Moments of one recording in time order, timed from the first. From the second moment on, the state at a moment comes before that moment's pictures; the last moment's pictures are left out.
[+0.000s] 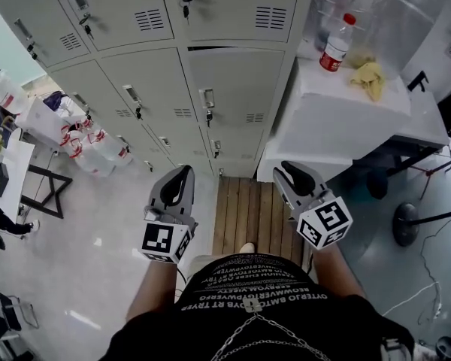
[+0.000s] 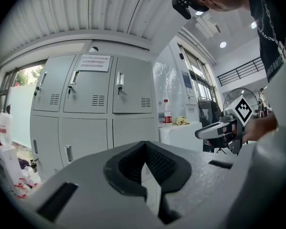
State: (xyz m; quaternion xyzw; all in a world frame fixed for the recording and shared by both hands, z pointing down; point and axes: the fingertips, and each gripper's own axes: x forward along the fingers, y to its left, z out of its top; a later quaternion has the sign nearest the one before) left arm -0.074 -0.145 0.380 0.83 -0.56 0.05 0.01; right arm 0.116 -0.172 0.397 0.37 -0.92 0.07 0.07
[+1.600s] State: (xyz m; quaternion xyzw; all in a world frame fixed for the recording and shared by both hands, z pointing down) left arm -0.149 -0.307 0.401 0.84 -0.54 0.07 0.02; right arm 0.004 -0.331 0.437 0.34 -0.93 0.10 0.10
